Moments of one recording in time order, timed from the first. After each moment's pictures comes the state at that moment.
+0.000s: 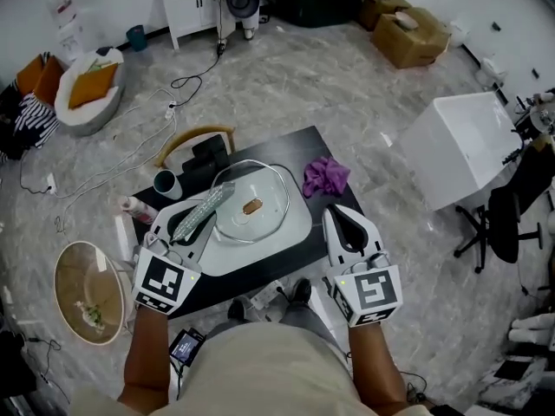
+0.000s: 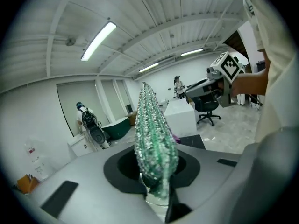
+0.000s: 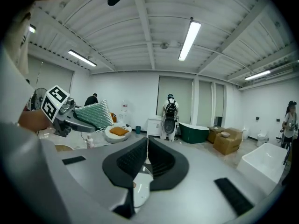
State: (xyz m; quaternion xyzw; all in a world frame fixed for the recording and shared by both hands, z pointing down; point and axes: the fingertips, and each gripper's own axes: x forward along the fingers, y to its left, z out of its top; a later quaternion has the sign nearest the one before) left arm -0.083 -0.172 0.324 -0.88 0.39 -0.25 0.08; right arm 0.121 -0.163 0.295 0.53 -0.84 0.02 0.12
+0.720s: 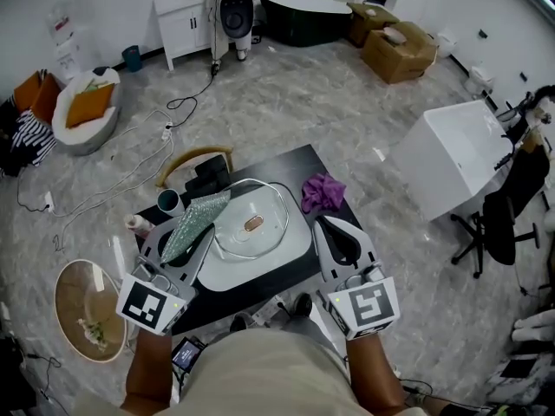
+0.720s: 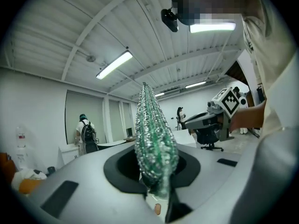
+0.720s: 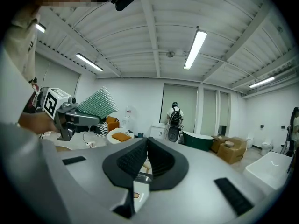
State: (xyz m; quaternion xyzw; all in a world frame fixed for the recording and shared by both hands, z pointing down) left arm -0.098 -0.148 0.248 -0.91 0.40 -0.08 0.04; right arm 0.084 -0.148 0.254 0.51 -0.85 -0.02 0.10
